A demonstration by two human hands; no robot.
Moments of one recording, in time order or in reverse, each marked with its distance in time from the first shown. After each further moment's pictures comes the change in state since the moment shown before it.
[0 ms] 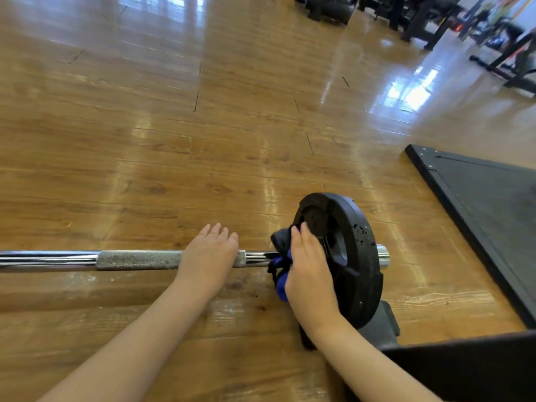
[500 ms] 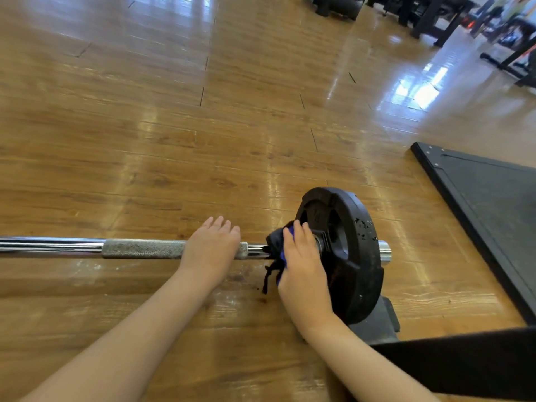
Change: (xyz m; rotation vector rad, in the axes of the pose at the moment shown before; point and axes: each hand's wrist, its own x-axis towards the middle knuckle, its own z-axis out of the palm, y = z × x) left_hand -0.002 0.001 0.001 0.007 0.023 -0.010; right_hand -0.009 -0.007 0.007 0.014 -0.033 -0.035
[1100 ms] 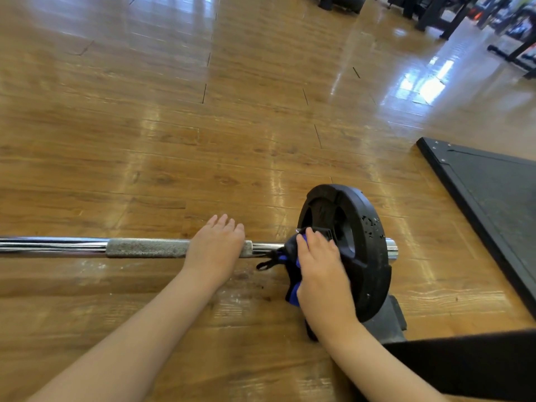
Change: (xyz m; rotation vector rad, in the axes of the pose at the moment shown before) left_hand 0.003 -0.001 0.004 0.008 0.009 0.010; right_hand -0.005 0.012 -0.016 -0.164 0.012 -0.070
